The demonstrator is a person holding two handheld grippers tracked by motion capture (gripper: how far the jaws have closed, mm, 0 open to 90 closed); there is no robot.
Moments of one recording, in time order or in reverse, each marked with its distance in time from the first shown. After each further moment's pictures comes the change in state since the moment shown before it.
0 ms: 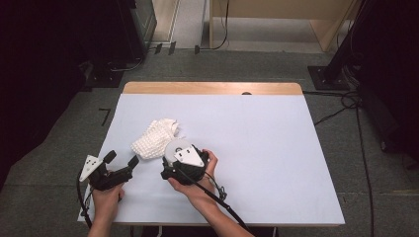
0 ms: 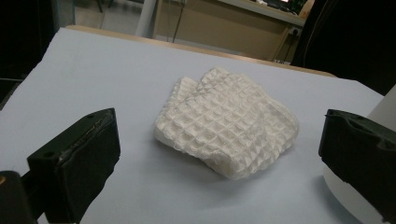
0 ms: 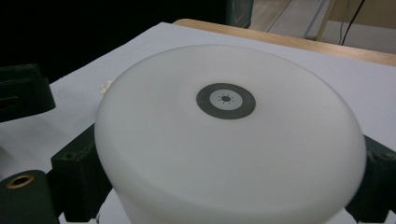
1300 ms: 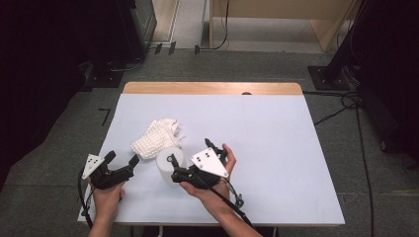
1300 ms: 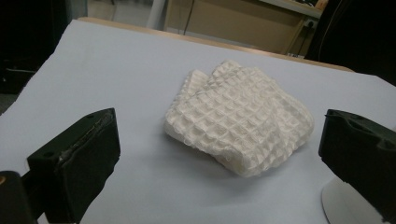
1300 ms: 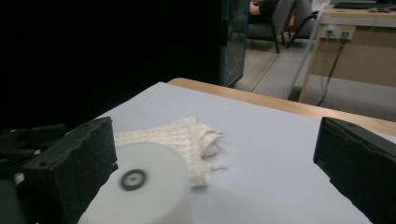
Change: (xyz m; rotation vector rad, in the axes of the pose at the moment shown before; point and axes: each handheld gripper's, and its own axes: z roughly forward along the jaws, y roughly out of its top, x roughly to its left) left arm 0.000 0.001 0.004 0.033 0.045 -0.015; right arm -0.033 0.026 -0.062 -0.214 -0.001 -0.016
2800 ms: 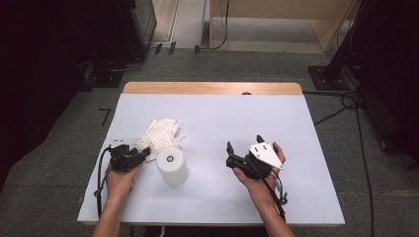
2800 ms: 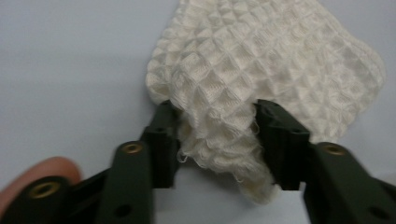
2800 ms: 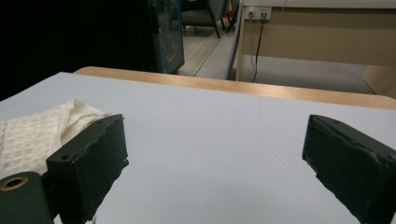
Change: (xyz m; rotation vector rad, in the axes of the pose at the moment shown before) left arm -0.016 0.013 0.068 0.401 0.057 0.005; right arm -0.113 -0.023 -0.028 0.048 -0.216 0.054
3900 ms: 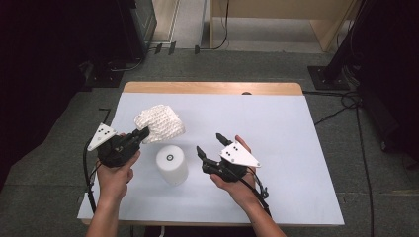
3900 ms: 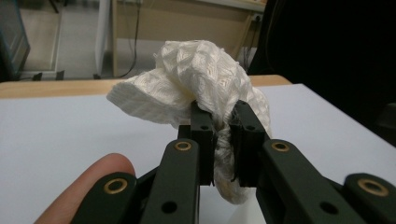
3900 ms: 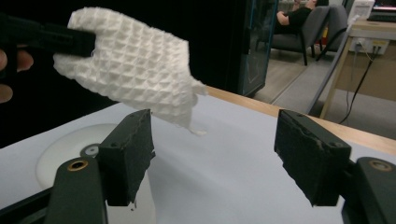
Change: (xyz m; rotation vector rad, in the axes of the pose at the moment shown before) left arm -0.073 0.060 -0.110 -0.373 -0.214 0.147; right arm 0.058 0.017 0.005 -0.075 0.370 -0.112
